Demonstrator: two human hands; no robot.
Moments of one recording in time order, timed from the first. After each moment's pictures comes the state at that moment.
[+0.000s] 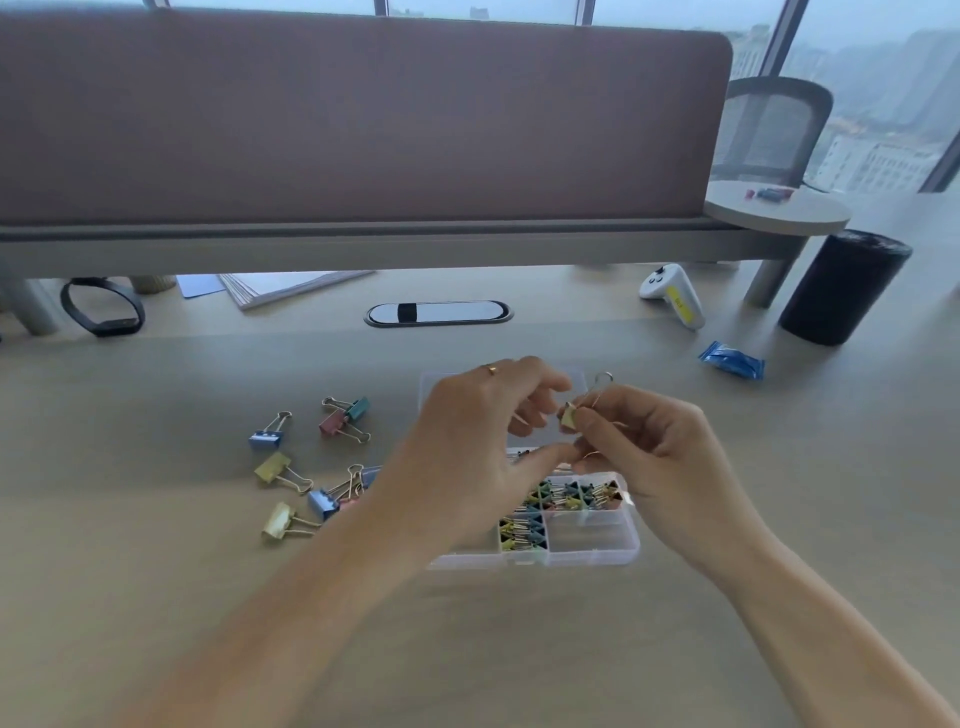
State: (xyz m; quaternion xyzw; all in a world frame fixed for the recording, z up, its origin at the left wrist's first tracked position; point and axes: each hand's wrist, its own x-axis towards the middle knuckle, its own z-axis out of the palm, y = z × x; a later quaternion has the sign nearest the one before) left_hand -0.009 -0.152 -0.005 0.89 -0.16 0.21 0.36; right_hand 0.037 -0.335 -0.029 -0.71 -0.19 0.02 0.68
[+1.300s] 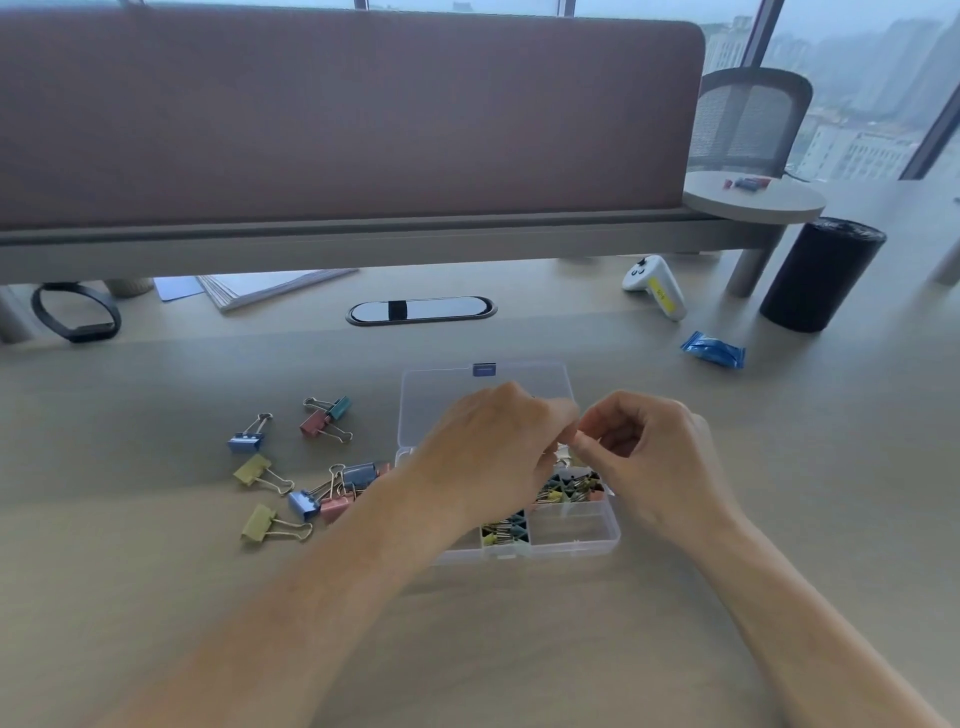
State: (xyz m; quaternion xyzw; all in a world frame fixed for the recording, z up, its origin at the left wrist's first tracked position) left_hand 0.021 -0.175 -0.016 0.96 -0.20 0.11 0.15; right_hand 0.051 -0.355 -0.049 -0.88 -0.15 -0.13 0.43
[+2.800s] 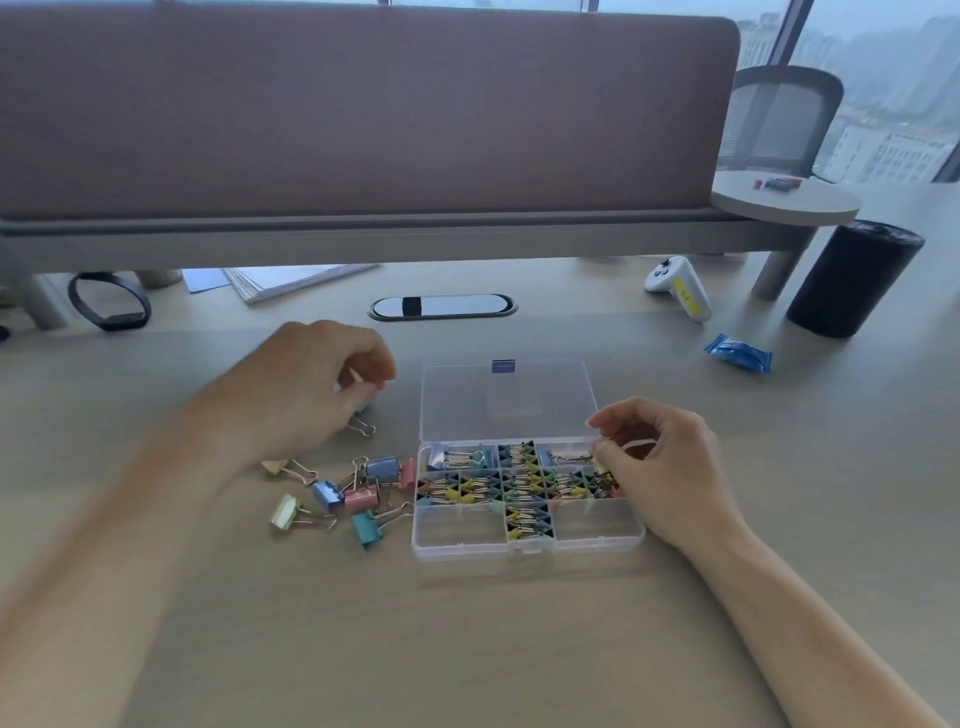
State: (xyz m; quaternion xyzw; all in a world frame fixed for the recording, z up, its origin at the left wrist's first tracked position) left_hand -0.003 -0.034 0.021 0.98 -0.01 0.10 0.18; right_hand 0.055 -0.346 -0.063 -0.87 -0.10 -0.10 0.47
